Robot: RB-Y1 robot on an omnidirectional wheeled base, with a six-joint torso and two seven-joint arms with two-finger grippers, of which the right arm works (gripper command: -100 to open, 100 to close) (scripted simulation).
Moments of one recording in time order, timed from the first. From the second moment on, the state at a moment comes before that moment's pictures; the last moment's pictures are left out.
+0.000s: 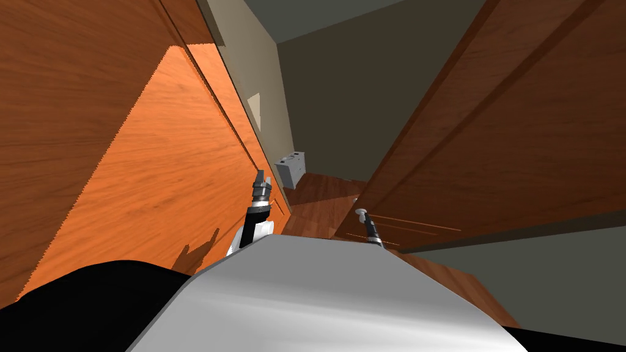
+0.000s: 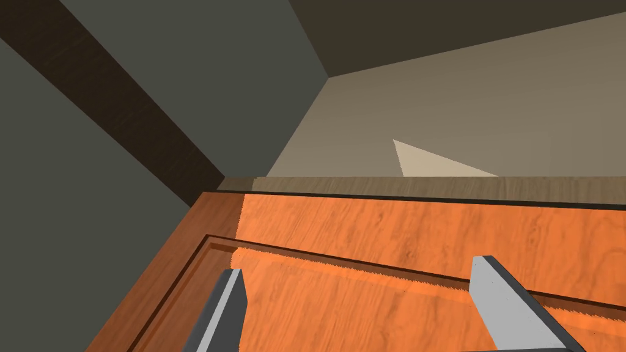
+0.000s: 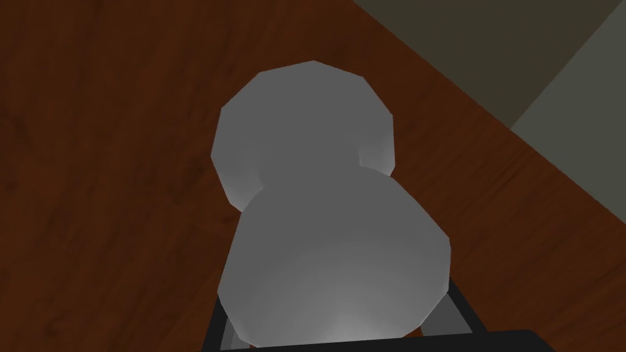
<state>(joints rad) 0.19 -0.29 -0.07 -0.83 -0.14 -1.02 0.42</state>
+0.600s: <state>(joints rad) 0.17 -0.30 -0.02 -0.83 -0.24 -1.02 0.29</state>
